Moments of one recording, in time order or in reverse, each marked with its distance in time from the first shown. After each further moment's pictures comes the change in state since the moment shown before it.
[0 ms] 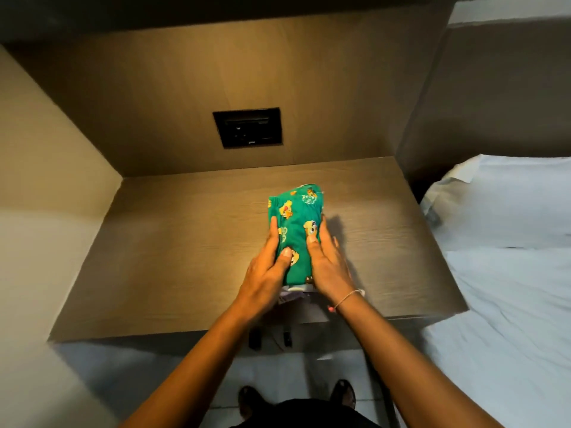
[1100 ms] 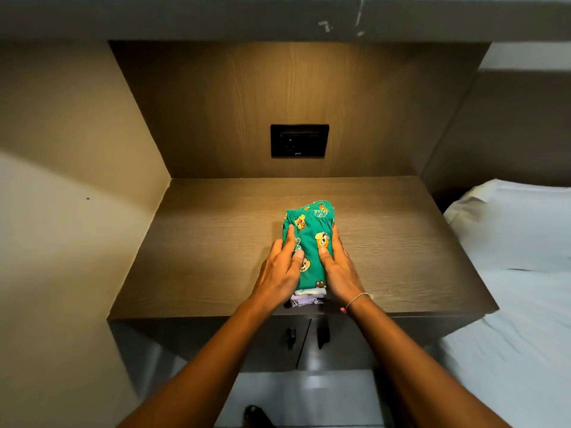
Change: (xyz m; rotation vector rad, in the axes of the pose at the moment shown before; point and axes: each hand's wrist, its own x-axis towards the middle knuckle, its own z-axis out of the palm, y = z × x) left_hand -0.026 -0.022 -0.076 0.452 0.109 0.120; right_hand -0.036 -0.031 0.069 -0.064 0.000 -0.045
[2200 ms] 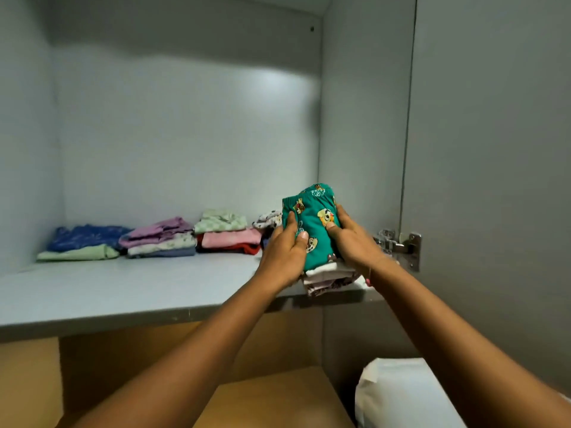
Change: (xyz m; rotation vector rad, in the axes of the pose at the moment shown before) left_hand 0.058 0.452 -0.096 -0.113 0.189 0.567; right_hand -0.062 -0.281 -0.378 -0.002 0.418 -0.508
